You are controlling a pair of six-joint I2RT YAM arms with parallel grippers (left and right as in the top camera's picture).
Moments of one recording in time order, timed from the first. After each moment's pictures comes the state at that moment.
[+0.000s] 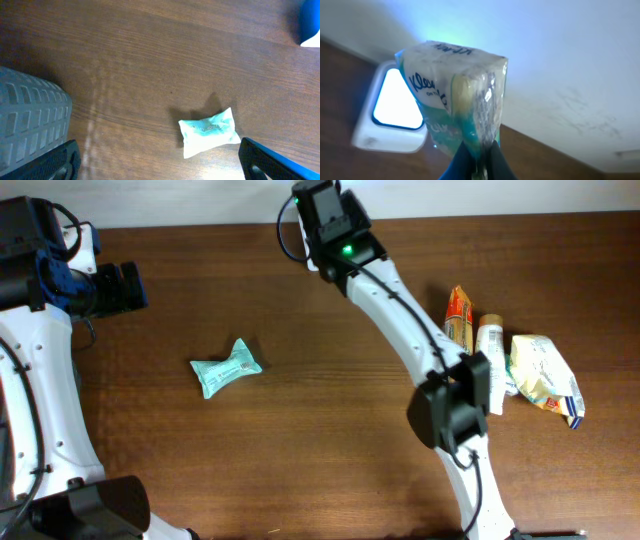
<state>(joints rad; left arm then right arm) 0.25 1.75 1.99 -1.30 0.05 0.01 0.50 2.40 2.35 -0.54 0.62 -0.36</state>
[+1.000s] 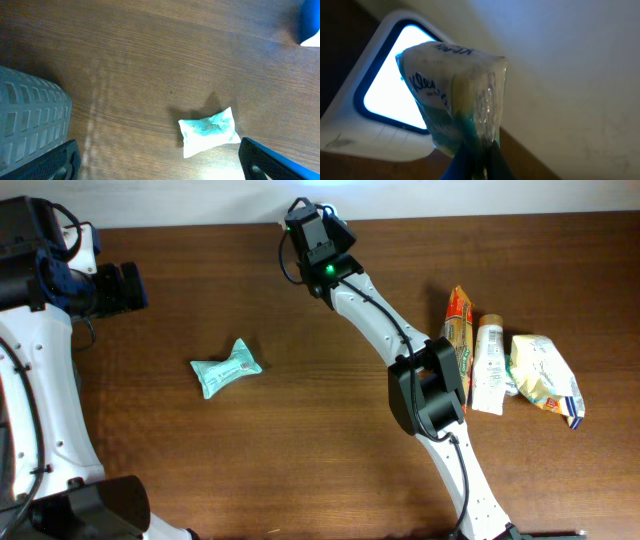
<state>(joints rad) 0.25 1.75 1.99 -1.30 0.05 0.01 0.50 2.59 2.35 -0.37 0.67 -0.58</state>
